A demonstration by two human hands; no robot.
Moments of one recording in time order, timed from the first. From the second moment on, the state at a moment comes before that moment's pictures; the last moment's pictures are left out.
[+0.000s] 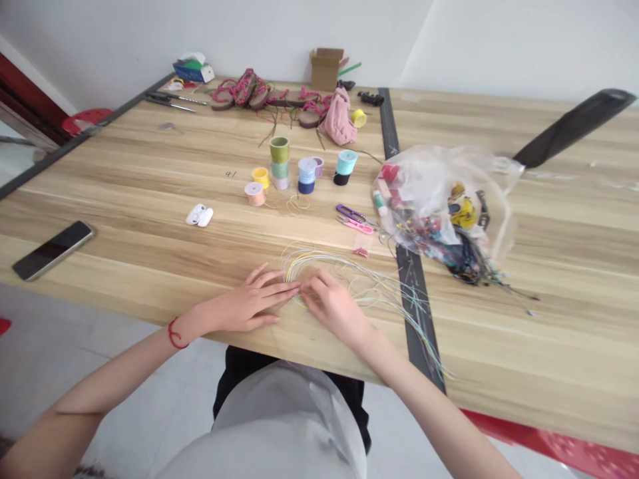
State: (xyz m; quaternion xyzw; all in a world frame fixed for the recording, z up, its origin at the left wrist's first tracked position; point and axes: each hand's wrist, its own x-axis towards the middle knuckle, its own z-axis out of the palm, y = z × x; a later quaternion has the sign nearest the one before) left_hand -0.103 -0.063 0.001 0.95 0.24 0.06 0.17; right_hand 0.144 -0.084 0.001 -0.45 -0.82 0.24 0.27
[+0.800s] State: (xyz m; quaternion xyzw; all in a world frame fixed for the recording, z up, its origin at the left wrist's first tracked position) left_hand -0.098 -0.072 0.000 0.95 0.27 0.03 0.16; right_hand 0.138 -0.085 -0.019 -0.49 -0.80 0.24 0.24
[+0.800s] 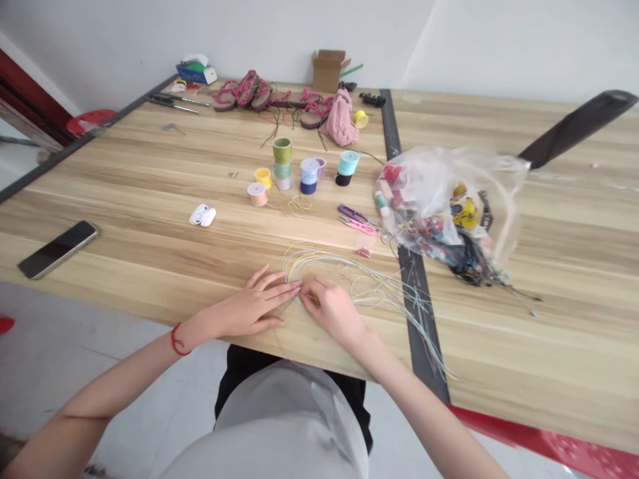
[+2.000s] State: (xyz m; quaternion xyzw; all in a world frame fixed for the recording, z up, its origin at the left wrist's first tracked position) left_hand -0.101 -0.074 -0.003 0.95 0.27 0.07 0.13; right_hand 0.140 -0.077 -0.016 -0.48 -0.78 0.31 0.26
